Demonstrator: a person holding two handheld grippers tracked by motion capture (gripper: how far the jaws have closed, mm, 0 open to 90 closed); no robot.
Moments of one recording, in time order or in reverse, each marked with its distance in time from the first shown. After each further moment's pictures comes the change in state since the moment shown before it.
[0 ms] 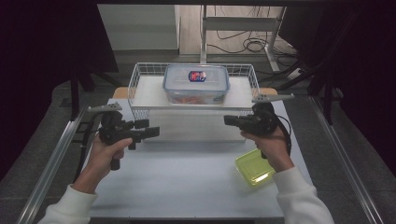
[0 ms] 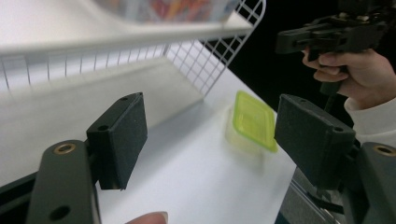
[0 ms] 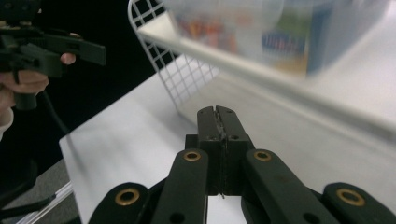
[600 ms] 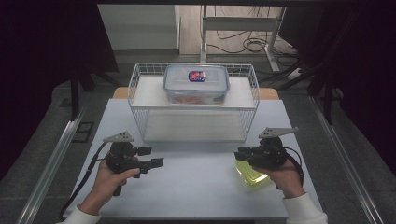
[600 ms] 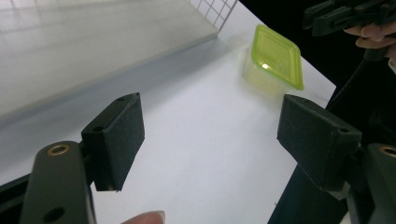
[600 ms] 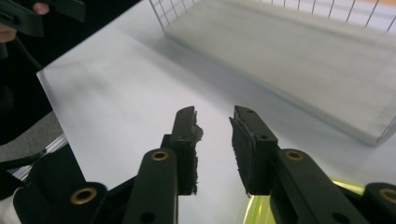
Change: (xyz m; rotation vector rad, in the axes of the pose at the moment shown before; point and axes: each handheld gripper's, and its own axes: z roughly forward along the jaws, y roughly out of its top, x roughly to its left) left arm -0.007 -0.063 0.019 0.147 0.073 0.044; right arm -0.001 -0.081 -0.016 0.174 -0.053 0.006
